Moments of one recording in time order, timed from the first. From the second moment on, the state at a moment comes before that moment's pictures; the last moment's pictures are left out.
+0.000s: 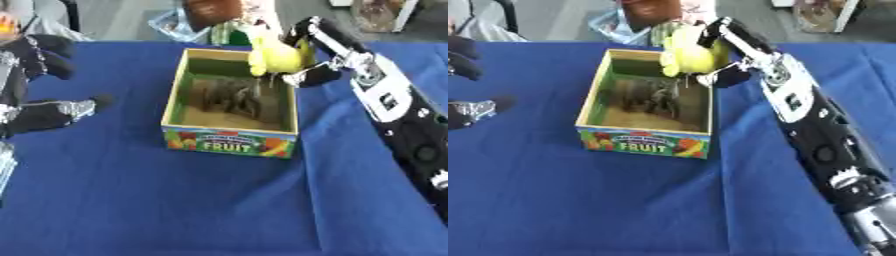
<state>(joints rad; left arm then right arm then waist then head) -0.37 0.49 -0.02 -1.82 -0.08 0.05 0.03 -1.06 -0.25 0.17 -0.85 0.61 -0.42 0.18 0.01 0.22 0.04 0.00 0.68</state>
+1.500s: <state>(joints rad) -0.38 0.48 -0.03 -1.82 -0.08 0.05 0.03 -1.06 -0.17 0.16 -0.83 0.72 -0.47 0.14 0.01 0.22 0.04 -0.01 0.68</state>
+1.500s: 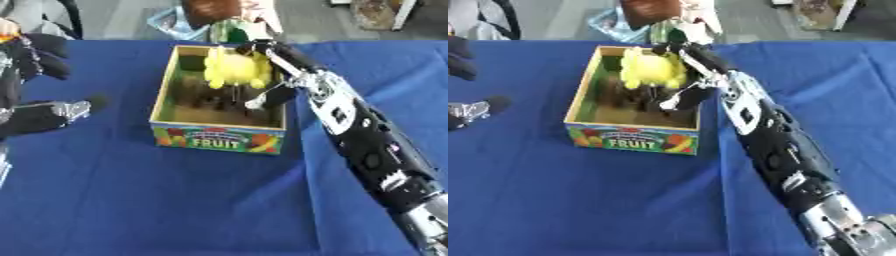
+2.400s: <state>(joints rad) -0.35 0.48 -0.02 -1.82 -0.08 0.05 0.04 -0.96 -0.35 0.19 -1.19 0.41 -0.40 0.10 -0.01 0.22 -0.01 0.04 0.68</state>
